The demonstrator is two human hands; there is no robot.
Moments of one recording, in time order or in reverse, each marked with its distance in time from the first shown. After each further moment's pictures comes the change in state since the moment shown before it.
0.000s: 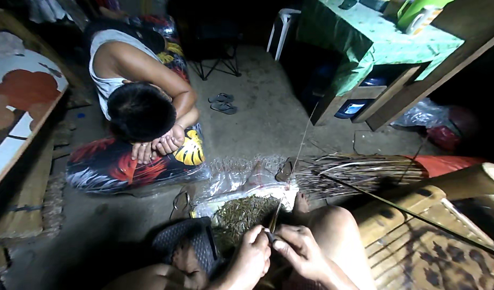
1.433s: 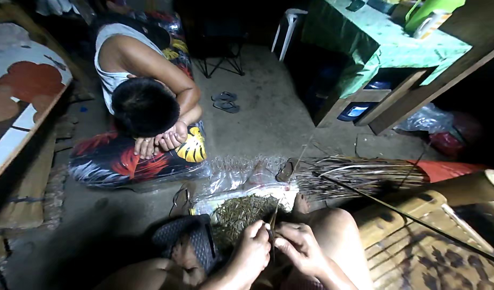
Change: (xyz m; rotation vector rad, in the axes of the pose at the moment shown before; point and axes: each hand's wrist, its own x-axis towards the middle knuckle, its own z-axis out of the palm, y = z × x) left_hand 0.001 0.007 0.000 0.027 0.033 -0.033; right_hand 0.002 0.002 0.003 0.015 0.007 -0.036
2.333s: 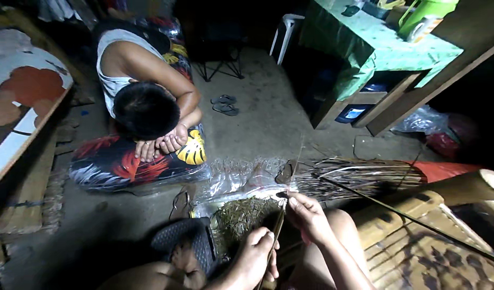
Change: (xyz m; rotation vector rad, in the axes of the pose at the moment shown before) left_hand -0.005 -0.006 -0.002 0.031 -0.114 0.012; right_hand 0.028 0.015 -0.027 0.576 0.208 0.459
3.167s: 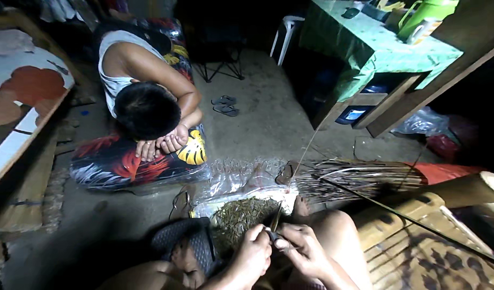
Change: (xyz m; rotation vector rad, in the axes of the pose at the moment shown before) left_hand 0.001 0.004 0.001 -0.066 0.072 -0.016; right_hand -0.033 0.007 0.016 -0.649 -0.222 -0.480
